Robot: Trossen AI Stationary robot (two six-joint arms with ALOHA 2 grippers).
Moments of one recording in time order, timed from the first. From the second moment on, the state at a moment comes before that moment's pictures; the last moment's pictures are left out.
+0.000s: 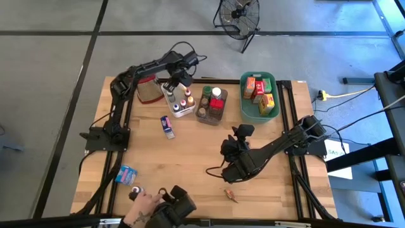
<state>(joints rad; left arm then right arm) 0.72 2.08 1.79 -1.13 -0.32 1.25 0.51 1.91 1.58 -1.52 1.05 0.80</state>
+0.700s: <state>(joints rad) 0.56 2.07 1.79 -1.19 -0.87 1.16 0.54 1.91 1.58 -1.48 1.05 0.78</state>
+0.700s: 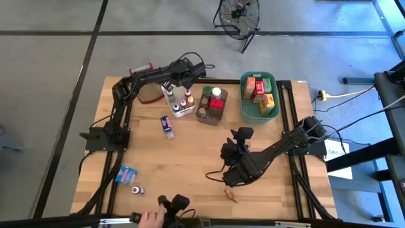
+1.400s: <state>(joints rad) 0.50 2.08 1.79 -1.41 -0.93 0.82 0.56 1.91 1.58 -1.39 1.07 0.71</state>
